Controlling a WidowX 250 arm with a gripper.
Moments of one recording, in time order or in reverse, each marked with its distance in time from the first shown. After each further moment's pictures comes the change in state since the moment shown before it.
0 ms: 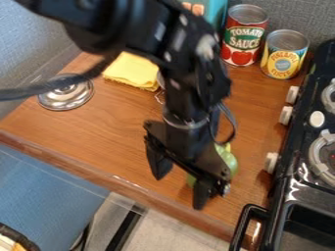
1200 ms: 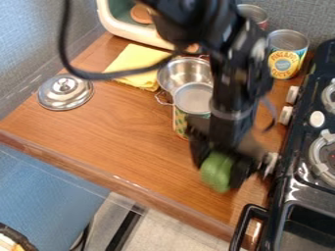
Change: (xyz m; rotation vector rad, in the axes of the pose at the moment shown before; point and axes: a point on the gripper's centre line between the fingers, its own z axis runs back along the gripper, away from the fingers) arm 0.056 -0.006 0.005 -0.034 -0.053 0.050
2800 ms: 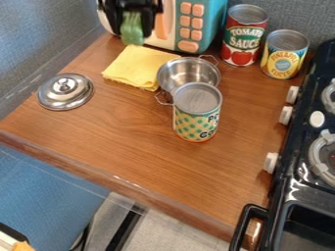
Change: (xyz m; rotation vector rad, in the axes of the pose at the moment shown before) arm 0.098 0.252 0.007 0.106 -0.025 0.514
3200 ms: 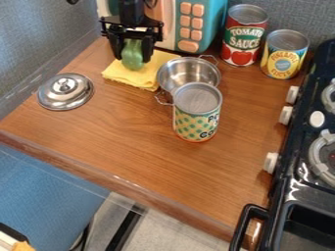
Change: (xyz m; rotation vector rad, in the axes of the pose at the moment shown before) arm -0.003 -0.003 -0.029 0.027 0.062 -0.011
